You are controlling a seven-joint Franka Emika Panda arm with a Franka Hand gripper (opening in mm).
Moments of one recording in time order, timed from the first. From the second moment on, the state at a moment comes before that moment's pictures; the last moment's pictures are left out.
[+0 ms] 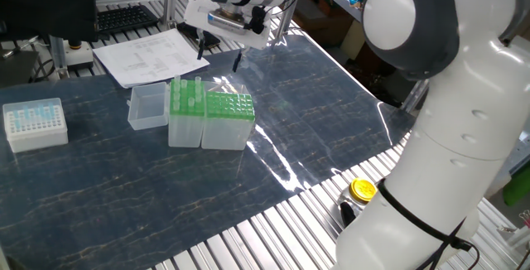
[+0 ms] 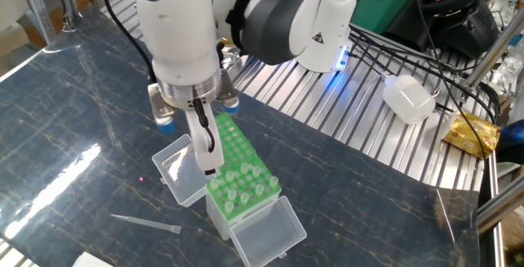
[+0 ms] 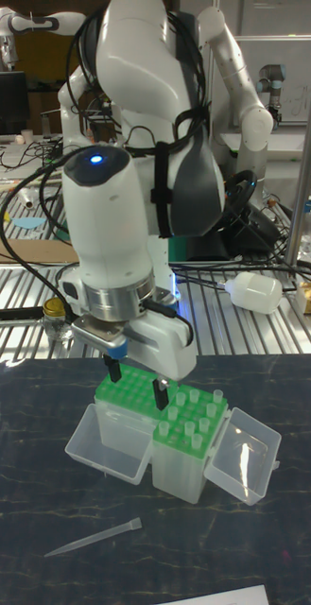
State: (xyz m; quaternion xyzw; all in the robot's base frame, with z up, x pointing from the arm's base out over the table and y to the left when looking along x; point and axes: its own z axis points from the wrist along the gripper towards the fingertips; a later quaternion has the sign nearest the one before) arm 0.595 -0.015 0.260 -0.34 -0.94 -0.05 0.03
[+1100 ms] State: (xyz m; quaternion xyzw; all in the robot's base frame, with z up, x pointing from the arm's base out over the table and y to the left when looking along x) arm 0.636 -0.022 0.232 -0.36 -0.93 -0.01 -0.01
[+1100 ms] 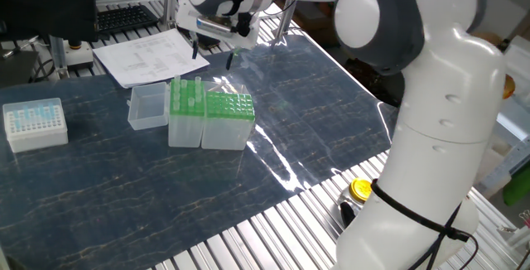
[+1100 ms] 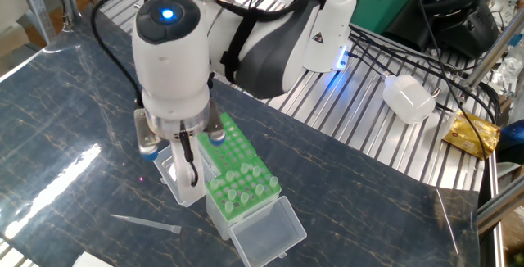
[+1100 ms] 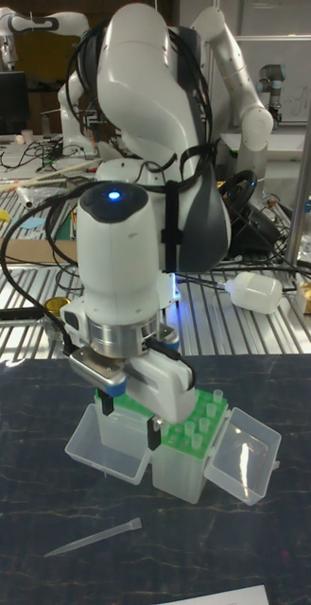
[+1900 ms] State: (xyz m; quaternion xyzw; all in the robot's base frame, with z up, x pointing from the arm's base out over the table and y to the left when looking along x) arm 0.694 -0.025 0.178 -0.37 -0.93 -0.01 -0.03
